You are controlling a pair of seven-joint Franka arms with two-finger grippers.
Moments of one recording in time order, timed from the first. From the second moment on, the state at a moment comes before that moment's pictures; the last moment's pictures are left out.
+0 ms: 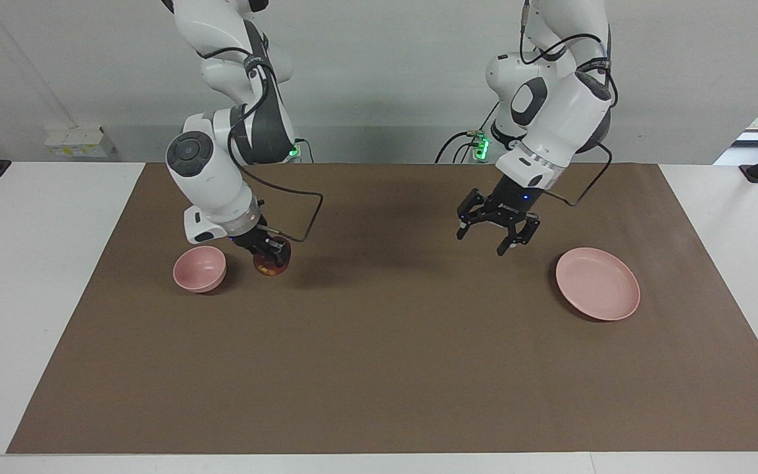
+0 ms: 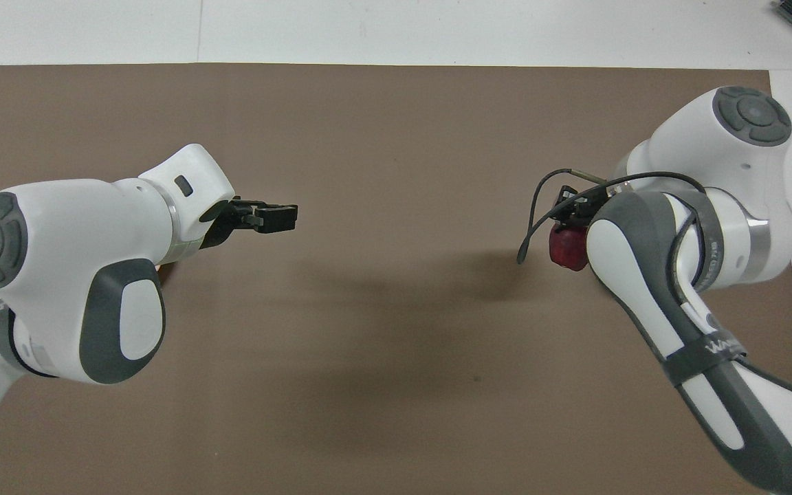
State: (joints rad) left arm 0.01 0.01 -0.37 -2.02 -0.30 2.38 0.09; right arm 0.21 0.23 -0.09 -1.75 0.05 1.84 0.51
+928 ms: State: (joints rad) left arm 0.14 0.07 -0.36 -1.59 0.03 1.74 0.10; right arm 0.01 0.19 -0.08 -1.93 -0.08 1.99 0.25
